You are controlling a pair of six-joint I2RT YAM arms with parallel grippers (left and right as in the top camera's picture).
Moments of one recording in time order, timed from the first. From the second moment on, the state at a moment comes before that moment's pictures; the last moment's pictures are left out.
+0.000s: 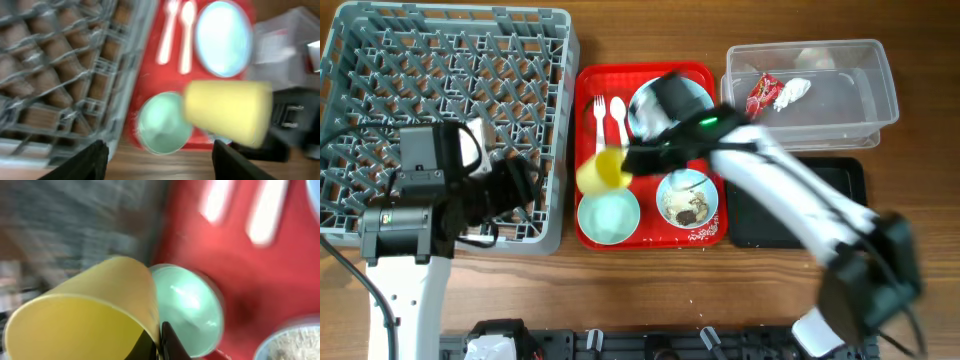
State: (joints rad) left arm 0.04 1.08 1.16 -1.12 0.37 -0.38; right arm 0.53 1.71 1.40 -0.74 -0.64 0.38
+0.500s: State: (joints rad) left arm 0.12 1.12 1.16 -0.79 1.43 -0.38; right arm 0.40 1.52 1.40 -0.42 -1.20 0.29
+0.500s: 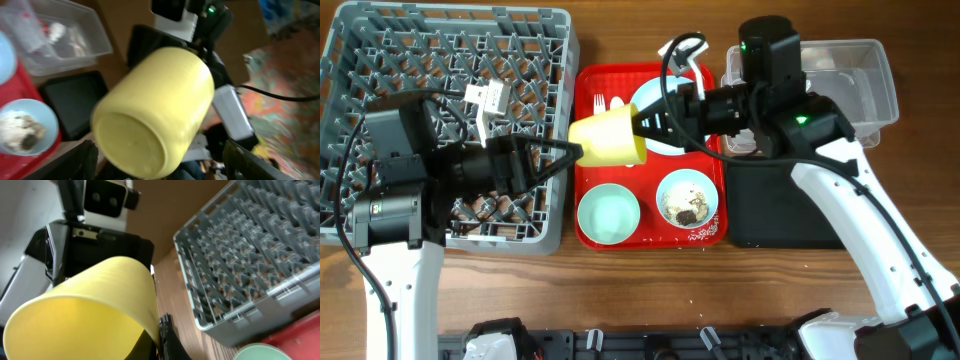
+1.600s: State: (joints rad) left arm 0.12 1.13 1.16 -1.23 0.37 -0.43; right arm 0.36 1.39 1.40 -0.88 -0.72 0.31
